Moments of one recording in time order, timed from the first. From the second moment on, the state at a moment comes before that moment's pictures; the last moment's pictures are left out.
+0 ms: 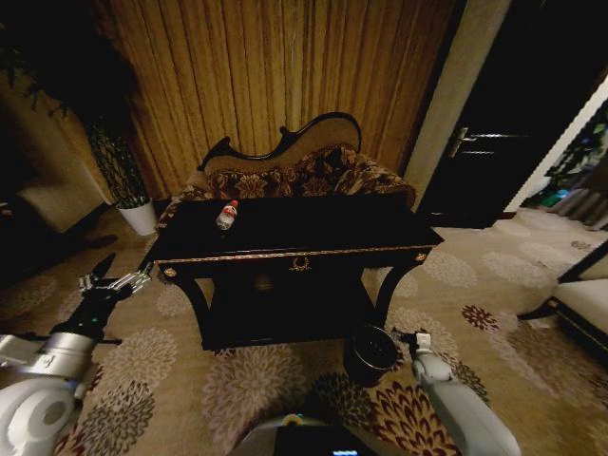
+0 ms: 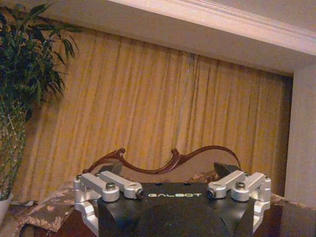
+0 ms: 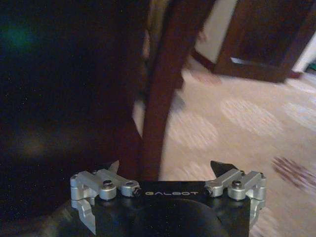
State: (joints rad) left arm 1.69 -1.20 -1.19 -2.36 -0.87 0.23 0.18; right arm -1.16 1.04 0.40 1.17 0.48 -0.06 0.16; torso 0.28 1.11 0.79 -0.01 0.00
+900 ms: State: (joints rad) left arm 1.70 -1.20 -1.18 -2.39 -0.86 0.23 0.18; right arm -1.26 0.90 0.32 2.10 0.65 -0.13 0.25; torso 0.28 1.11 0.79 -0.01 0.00
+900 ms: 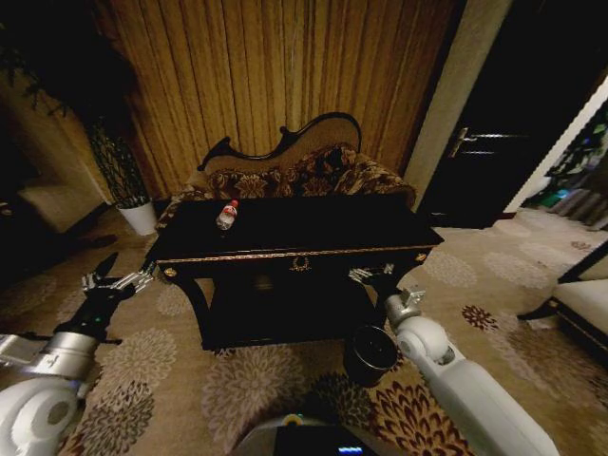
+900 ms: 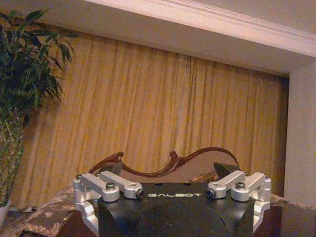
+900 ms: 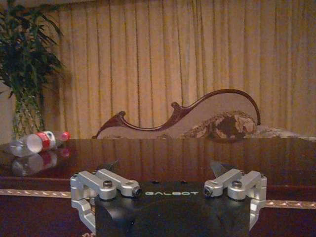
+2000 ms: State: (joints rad) left arm 1.69 -1.20 -1.18 -2.40 -0.85 0.24 0.18; right arm -1.27 0.90 0.32 2.12 0.65 -0.12 0.25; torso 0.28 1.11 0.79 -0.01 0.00
